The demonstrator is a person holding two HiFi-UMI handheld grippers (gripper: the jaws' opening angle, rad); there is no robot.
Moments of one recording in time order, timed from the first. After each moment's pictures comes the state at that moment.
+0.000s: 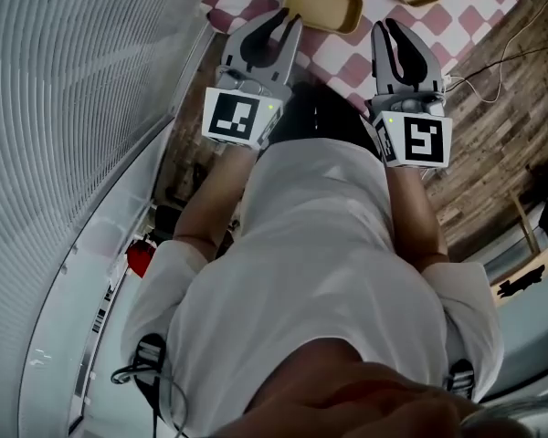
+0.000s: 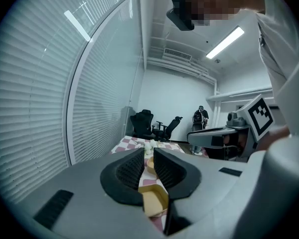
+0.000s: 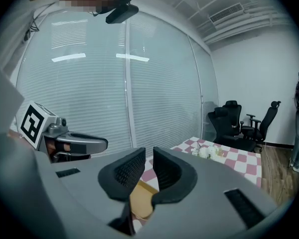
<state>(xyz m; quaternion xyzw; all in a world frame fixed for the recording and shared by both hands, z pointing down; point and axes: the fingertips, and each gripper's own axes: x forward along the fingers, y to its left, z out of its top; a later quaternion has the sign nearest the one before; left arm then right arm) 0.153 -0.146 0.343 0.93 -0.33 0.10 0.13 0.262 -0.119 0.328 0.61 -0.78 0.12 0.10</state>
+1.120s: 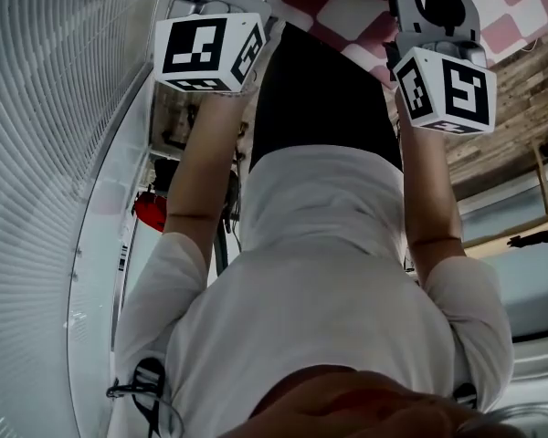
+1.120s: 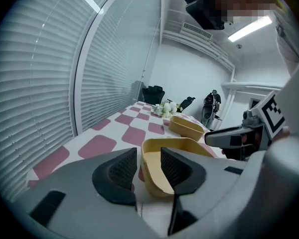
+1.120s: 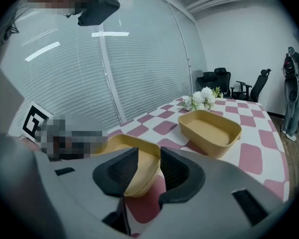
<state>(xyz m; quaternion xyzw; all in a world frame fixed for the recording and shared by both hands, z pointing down) 0.182 -0.207 0.564 0.89 -0.35 0.21 0.22 0.320 -0.148 0.548 0.63 -0.71 0.27 0.15</state>
